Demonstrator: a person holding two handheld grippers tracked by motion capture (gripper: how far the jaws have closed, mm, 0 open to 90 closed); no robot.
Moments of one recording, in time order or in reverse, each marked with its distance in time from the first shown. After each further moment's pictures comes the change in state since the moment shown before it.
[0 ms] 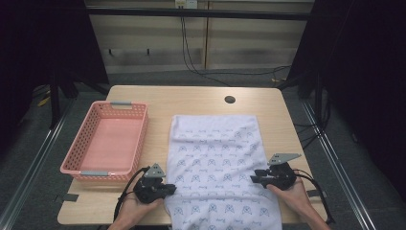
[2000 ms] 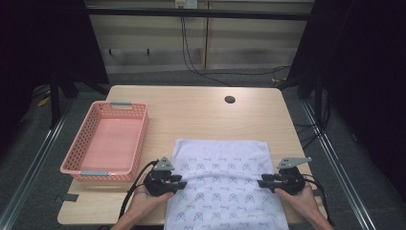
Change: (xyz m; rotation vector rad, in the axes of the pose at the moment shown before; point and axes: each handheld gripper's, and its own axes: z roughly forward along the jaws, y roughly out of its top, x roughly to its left) left arm -0.001 0.020 0.024 -0.050 -0.034 0.017; right arm -0.003 -0.019 -0.019 0.002 0.020 0.045
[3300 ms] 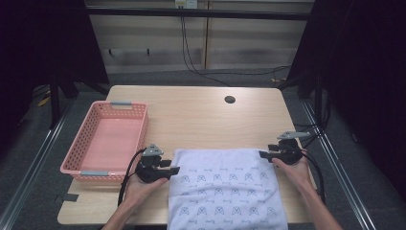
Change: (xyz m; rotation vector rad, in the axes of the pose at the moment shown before) left arm 0.039 0.015 -0.017 -0.092 0.118 -0.121; right arm -0.073 0.046 0.026 -0.067 -0.204 0.097
